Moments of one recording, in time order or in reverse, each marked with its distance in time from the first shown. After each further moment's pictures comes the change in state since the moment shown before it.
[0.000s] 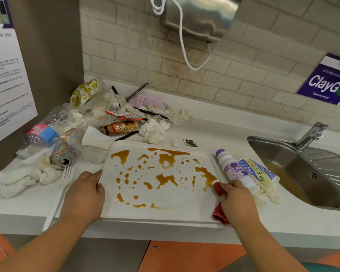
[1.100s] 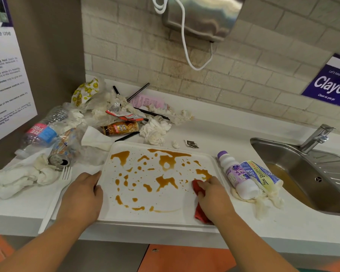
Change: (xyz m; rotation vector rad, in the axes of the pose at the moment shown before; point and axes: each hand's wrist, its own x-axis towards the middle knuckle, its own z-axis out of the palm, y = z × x) left_hand 0.000 0.003 -0.002 0.029 -0.009 -0.011; right_hand 0.018 -0.038 0.027 0.117 -0.148 -0.194
